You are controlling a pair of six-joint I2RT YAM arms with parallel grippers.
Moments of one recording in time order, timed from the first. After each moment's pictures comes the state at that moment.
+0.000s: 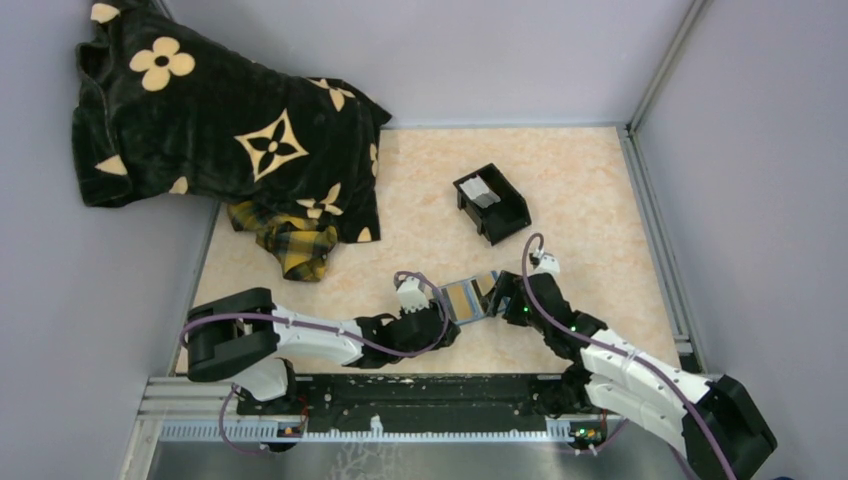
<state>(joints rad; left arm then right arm) -1.32 1.55 0.57 0.25 -0.46 -1.23 0.65 0.82 0.23 -0.13 0.15 0.78</state>
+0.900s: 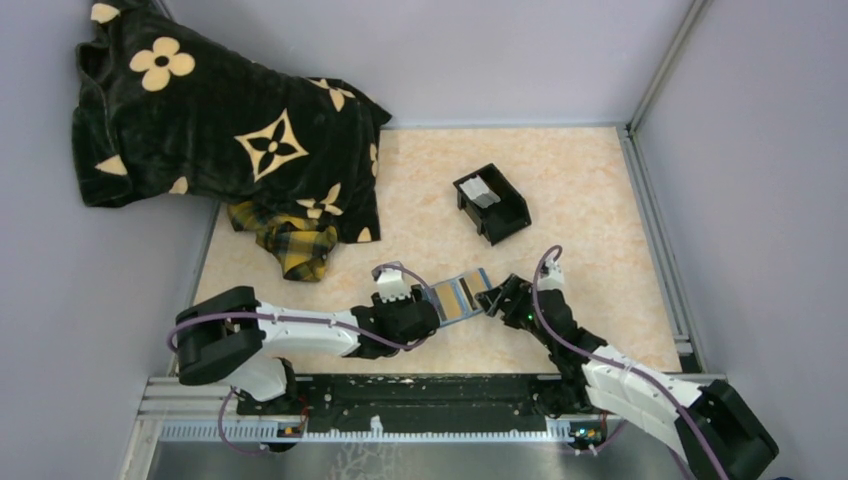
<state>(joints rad) -1.26 1.50 0.63 -0.13 -0.72 -1.24 0.65 0.73 0.01 0.27 0.12 0.95</state>
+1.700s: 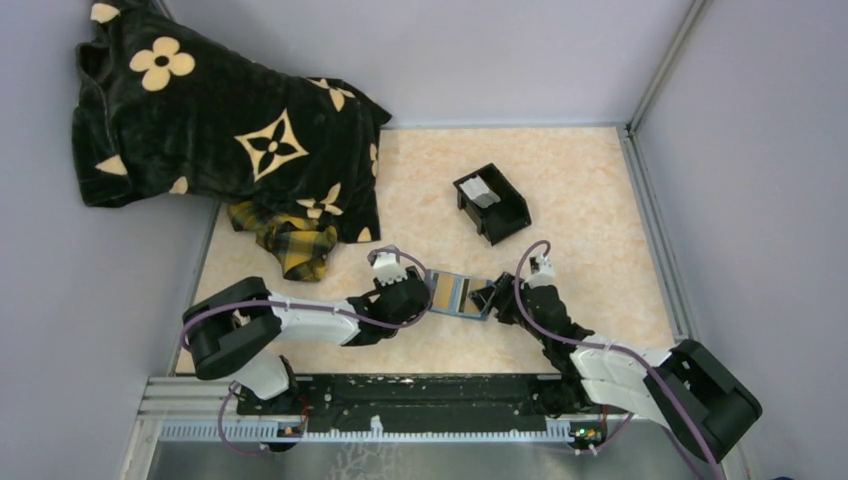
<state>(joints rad) -1.11 1.56 0.58 0.20 -0.66 -1.11 0.65 1.00 0.01 0.58 0.07 0.89</state>
